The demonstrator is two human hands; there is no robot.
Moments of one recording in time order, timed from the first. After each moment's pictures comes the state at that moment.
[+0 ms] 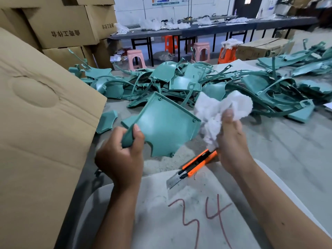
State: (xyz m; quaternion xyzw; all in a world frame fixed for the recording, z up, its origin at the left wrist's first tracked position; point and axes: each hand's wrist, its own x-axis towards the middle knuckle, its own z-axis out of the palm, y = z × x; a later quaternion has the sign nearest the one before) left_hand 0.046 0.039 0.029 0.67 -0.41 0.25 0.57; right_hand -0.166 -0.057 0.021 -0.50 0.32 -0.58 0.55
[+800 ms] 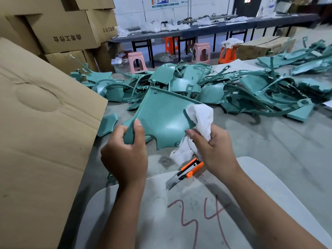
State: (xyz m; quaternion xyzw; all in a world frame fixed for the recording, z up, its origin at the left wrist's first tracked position) left_hand 0.025 0.034 0.046 0.71 -0.36 0.17 0.59; right_hand -0.149 -0.037 0.023 -0.68 0.37 -0.54 0.34
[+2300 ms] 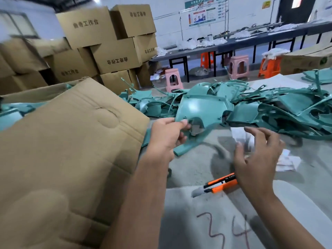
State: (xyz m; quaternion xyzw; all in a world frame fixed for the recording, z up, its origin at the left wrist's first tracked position) left_hand 0.021 0.016 0.151 0.63 -0.24 -0.37 0.63; right_hand -0.156 -0.039 0.032 -0.64 0.47 -0.60 0.10
